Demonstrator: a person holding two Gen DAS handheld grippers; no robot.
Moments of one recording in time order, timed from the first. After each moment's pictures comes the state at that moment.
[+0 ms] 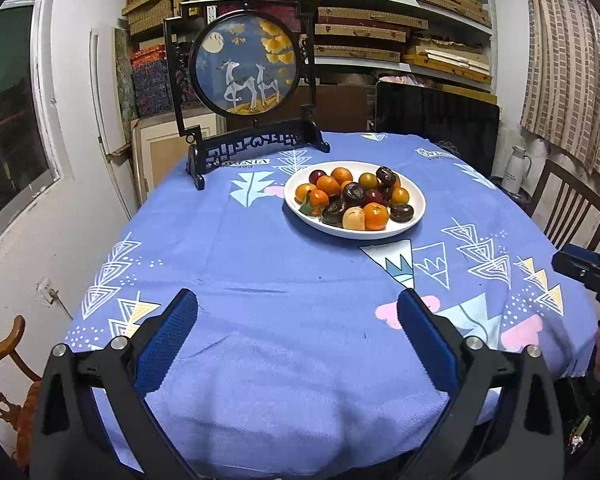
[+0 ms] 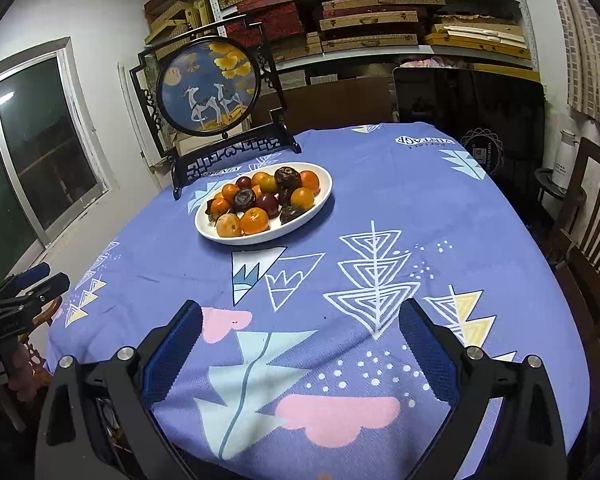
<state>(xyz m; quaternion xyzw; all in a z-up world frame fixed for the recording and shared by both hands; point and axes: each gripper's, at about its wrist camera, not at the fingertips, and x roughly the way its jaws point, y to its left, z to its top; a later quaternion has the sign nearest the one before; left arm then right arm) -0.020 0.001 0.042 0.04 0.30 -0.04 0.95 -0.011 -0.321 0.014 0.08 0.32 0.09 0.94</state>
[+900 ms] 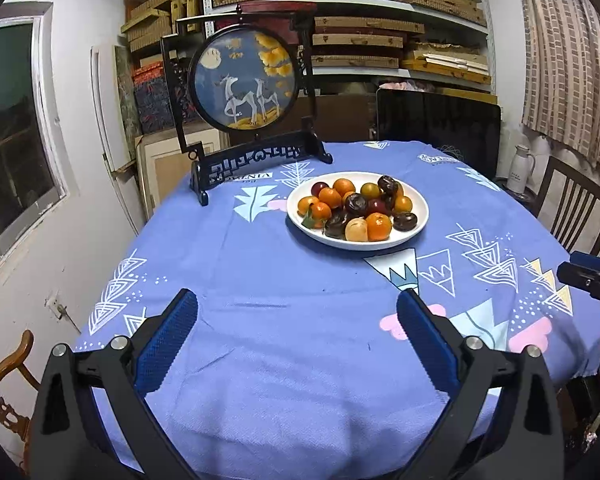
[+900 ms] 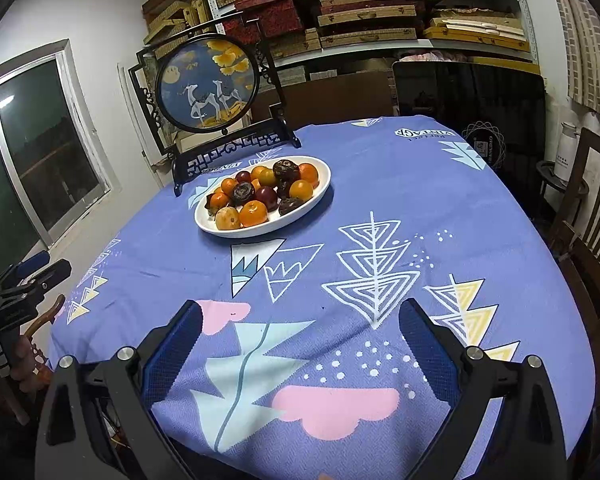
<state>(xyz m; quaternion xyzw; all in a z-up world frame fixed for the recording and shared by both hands) -0.018 -0.007 0.046 0.06 0.28 -0.03 0.96 -0.015 -0.327 0.005 0.09 0.33 0.10 0.94</state>
